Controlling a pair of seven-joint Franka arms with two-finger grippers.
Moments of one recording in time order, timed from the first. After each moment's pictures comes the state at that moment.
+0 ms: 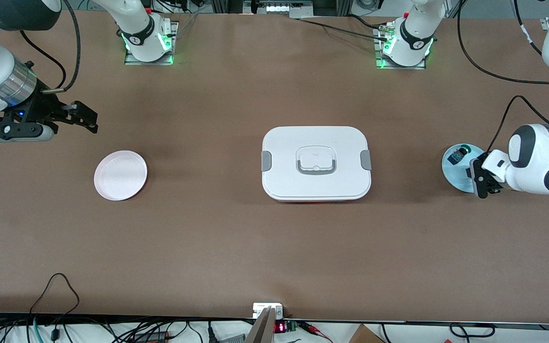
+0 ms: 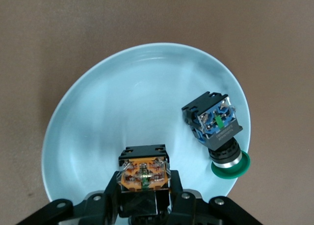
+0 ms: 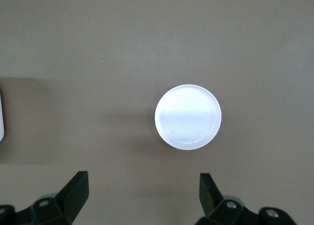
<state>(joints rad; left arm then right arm) 0.53 0.63 -0.29 -1.81 0.37 2.04 1.40 0.23 0.02 -0.09 -1.69 0.00 1.73 0.11</state>
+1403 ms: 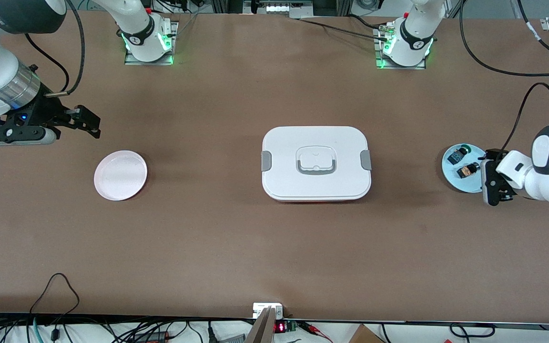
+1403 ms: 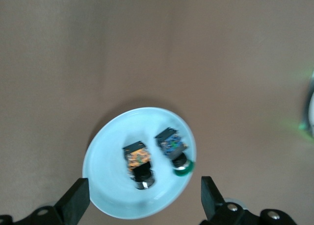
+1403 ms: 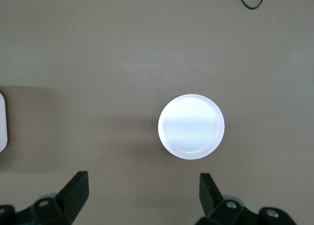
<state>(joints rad) 0.53 0.59 -0.46 -1.51 0.27 1.59 1.36 0.23 0.03 -0.09 -1.69 0.00 1.77 0.11</state>
